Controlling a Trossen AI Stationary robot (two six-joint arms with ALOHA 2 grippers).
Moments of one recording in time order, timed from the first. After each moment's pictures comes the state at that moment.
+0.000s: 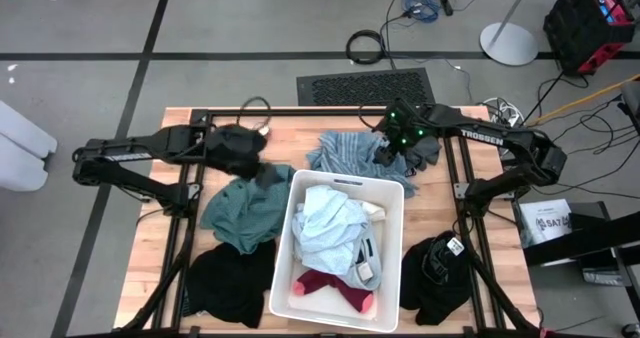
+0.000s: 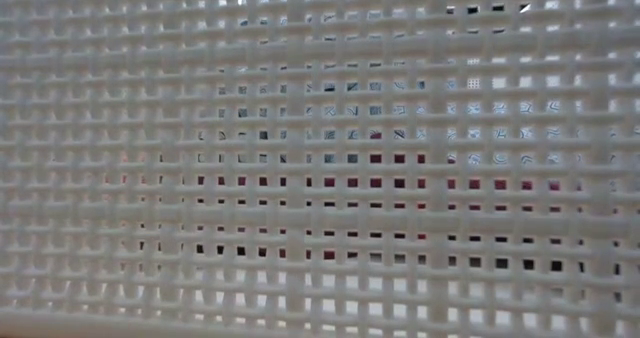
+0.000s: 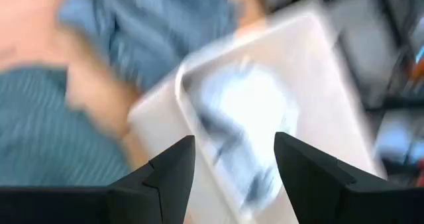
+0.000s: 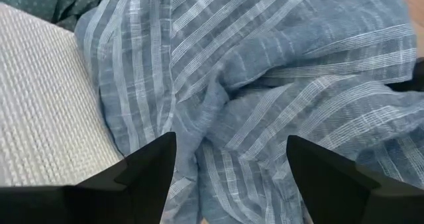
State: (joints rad) left arm 0.06 1.17 1.30 -0.83 0.05 -0.98; right arm -0.59 1.38 1.02 -0.75 -0.34 0.28
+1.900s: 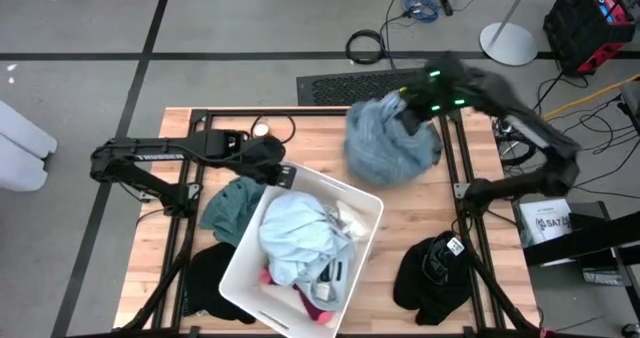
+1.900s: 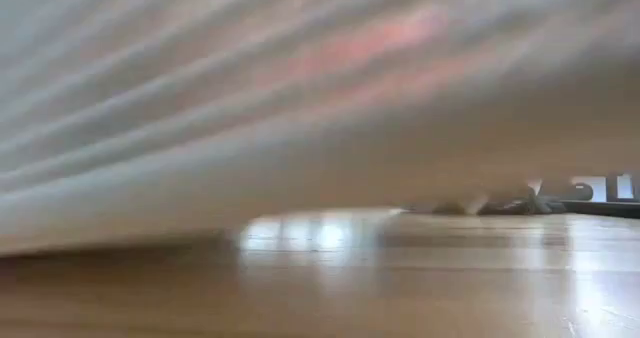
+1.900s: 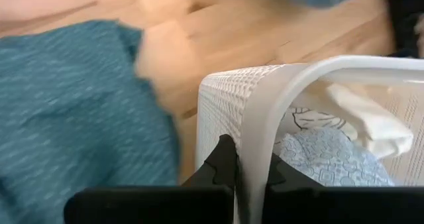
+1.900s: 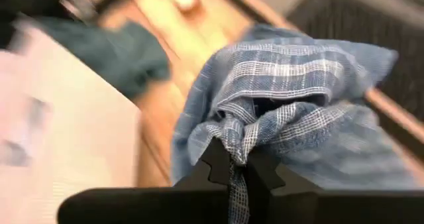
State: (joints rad) left arm 0.09 1.34 1.30 -0.94 -0.01 -1.11; right arm -0.70 1.23 1.51 -1.12 -0.26 0.15
